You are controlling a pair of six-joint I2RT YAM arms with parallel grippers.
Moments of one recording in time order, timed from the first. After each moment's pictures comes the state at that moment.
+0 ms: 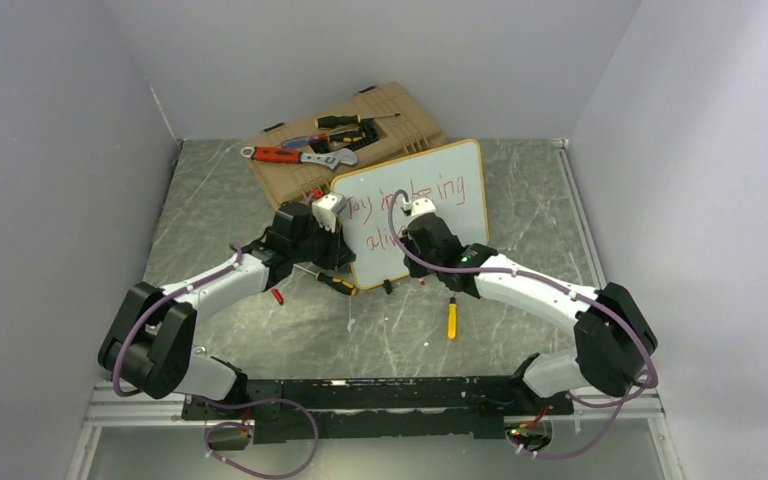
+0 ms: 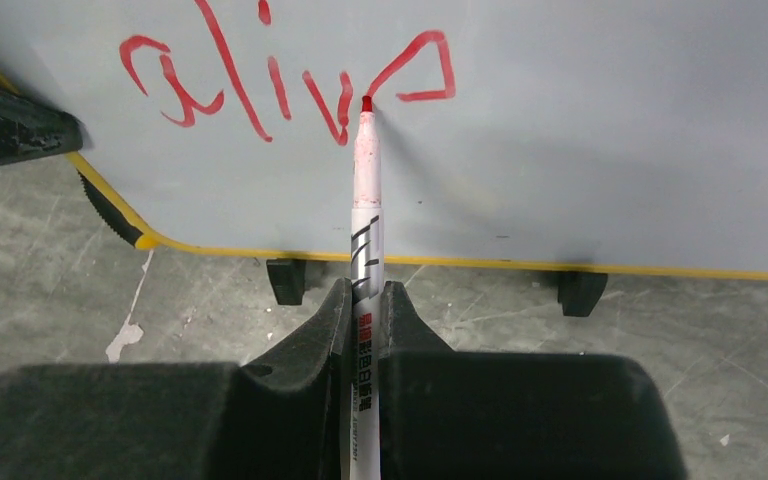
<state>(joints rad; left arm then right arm) -0.49 1.40 0.75 0.06 0.37 -0.22 0.76 1.39 0.89 -0.24 0.23 0.32</state>
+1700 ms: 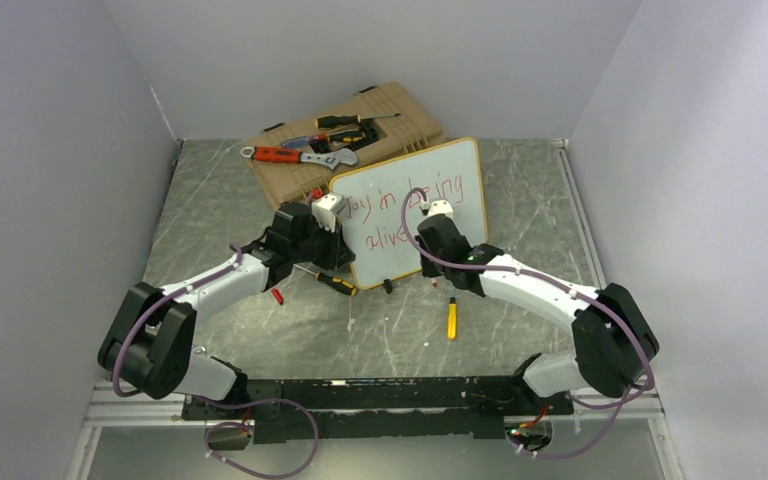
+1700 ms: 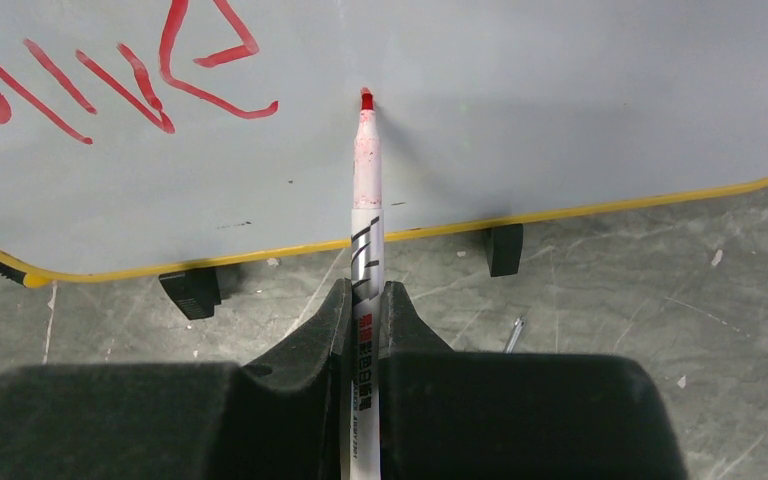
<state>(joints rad) -0.49 1.40 0.75 0.06 0.36 -0.22 0.70 1.39 0.84 -0.27 0.30 0.39</state>
